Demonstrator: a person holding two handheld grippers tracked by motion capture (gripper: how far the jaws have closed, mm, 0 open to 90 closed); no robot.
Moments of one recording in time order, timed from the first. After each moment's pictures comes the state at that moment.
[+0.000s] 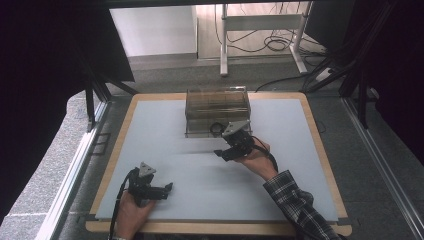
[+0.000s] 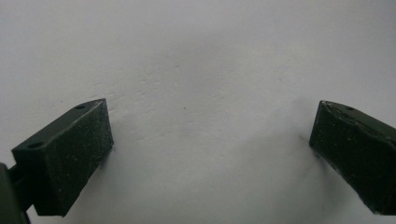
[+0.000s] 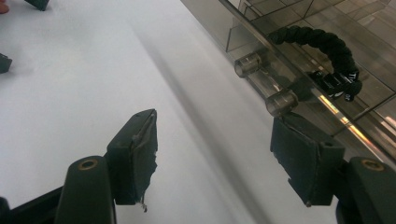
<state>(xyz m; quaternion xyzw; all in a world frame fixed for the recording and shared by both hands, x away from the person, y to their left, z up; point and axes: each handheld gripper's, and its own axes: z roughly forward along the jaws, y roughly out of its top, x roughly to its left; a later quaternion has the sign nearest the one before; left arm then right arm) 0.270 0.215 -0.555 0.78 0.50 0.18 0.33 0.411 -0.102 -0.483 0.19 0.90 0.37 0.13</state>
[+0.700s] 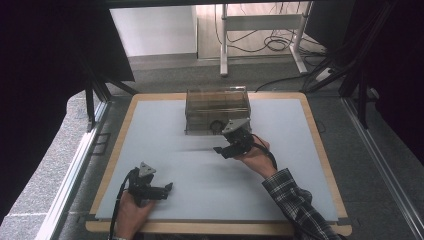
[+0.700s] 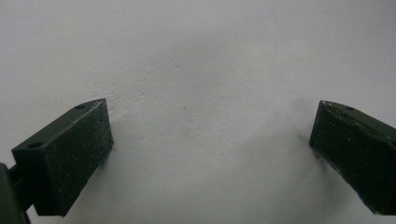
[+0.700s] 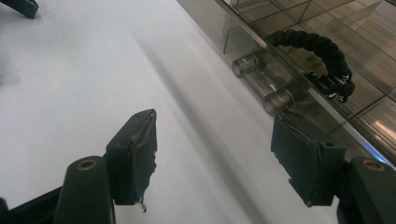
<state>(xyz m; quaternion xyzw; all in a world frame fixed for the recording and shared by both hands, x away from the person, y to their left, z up) 0.270 0.215 -0.555 0.78 0.50 0.18 0.33 0.416 -0.101 -0.481 0.19 0.89 0.38 0.14</state>
